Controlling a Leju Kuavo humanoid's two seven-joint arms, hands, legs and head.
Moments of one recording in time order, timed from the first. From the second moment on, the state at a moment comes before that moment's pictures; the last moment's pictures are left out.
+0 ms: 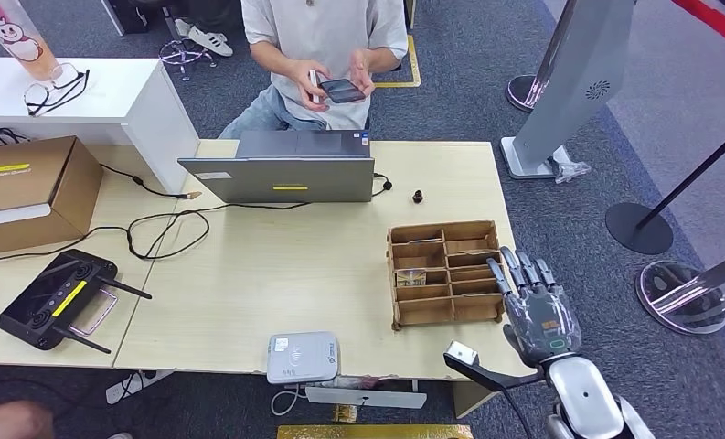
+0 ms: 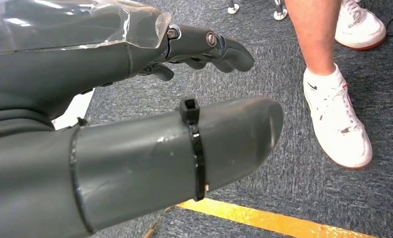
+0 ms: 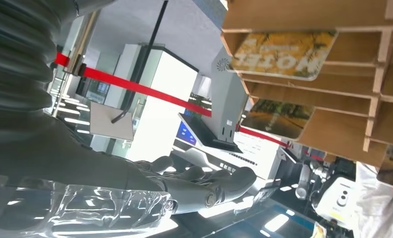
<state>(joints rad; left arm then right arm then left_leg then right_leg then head) -0.07 -0.16 0.91 -0.19 -1.00 0.56 -0.19 0.11 -0.30 0.21 -1.65 1.42 -0.06 0.05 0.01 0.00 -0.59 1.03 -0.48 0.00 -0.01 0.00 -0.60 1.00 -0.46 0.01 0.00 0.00</state>
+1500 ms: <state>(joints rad) -0.07 -0.16 0.88 -0.19 -1.05 0.56 -0.17 0.02 -0.26 0.23 -1.54 1.43 -0.02 0.02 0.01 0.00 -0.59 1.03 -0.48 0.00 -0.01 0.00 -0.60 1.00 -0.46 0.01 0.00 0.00</state>
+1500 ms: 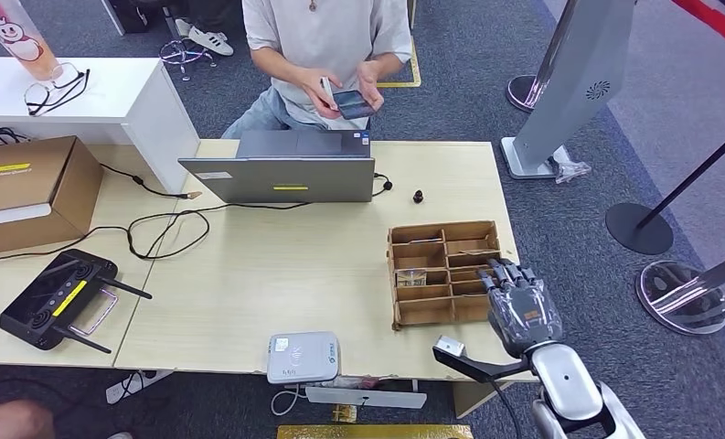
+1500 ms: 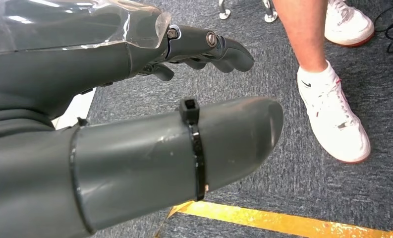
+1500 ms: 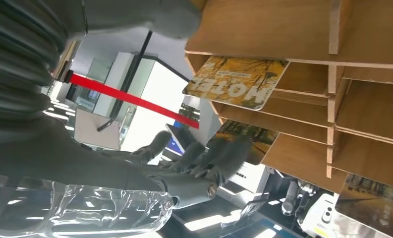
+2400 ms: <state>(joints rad) -0.07 -0.16 0.88 -0.19 -1.04 0.56 -0.17 -0.03 -0.26 0.27 -1.46 1.41 -0.02 0.02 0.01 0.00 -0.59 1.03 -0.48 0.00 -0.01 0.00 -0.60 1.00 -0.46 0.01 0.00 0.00</state>
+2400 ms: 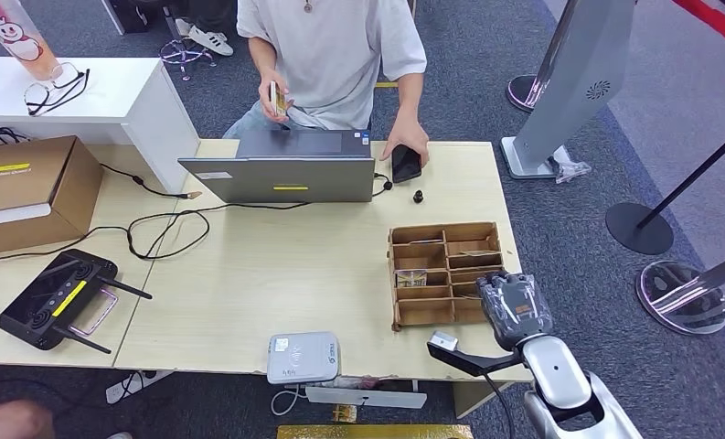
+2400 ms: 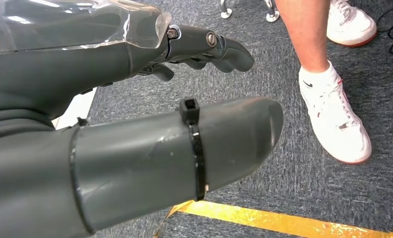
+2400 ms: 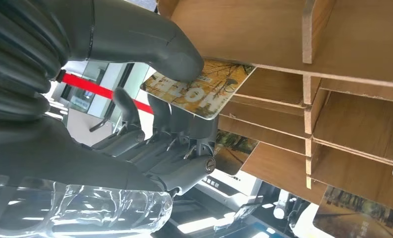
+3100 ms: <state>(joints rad) -0.07 -0.16 0.88 -0.19 -1.03 0.56 -0.18 -0.04 -0.26 0.28 -1.49 1.40 -0.16 -0.02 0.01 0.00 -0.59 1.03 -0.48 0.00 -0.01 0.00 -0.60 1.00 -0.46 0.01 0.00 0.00</state>
